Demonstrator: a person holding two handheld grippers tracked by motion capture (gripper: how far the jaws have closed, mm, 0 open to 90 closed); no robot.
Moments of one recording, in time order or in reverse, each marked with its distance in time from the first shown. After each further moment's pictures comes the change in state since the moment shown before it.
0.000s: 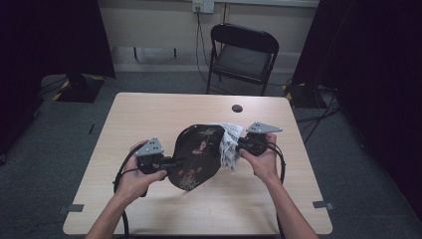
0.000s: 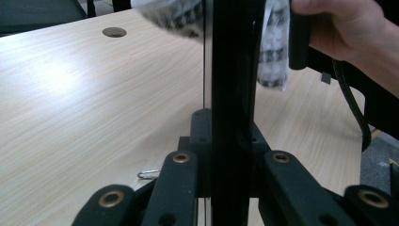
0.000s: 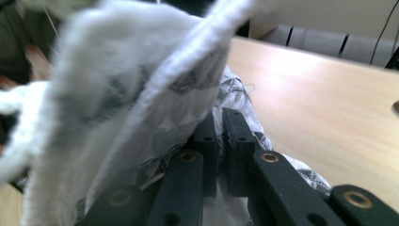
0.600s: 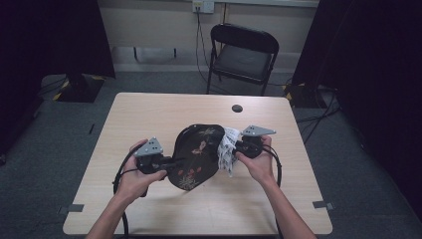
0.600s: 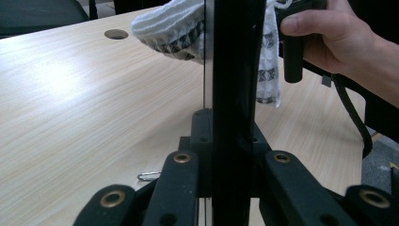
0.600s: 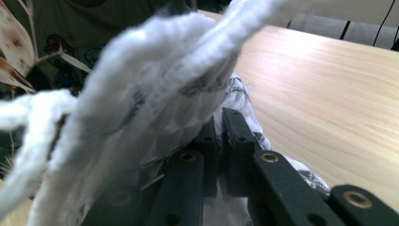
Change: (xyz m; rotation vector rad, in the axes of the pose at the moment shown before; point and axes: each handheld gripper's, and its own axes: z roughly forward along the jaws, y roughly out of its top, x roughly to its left) left arm 0.000 -0.001 -0.001 -0.003 0.004 -0.007; right arm 0.002 -0.014 0.015 0.074 -0.008 -0.010
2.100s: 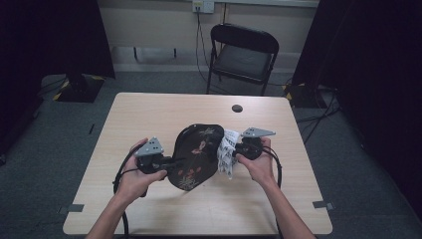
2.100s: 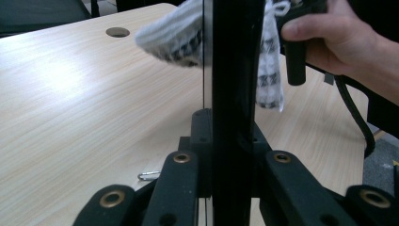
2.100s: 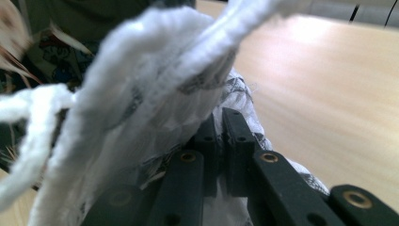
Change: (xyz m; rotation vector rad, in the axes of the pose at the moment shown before) left arm -0.001 0.002 -0.001 0.014 0.011 -0.001; right arm -0.002 -0.008 0.003 0.035 0.020 0.037
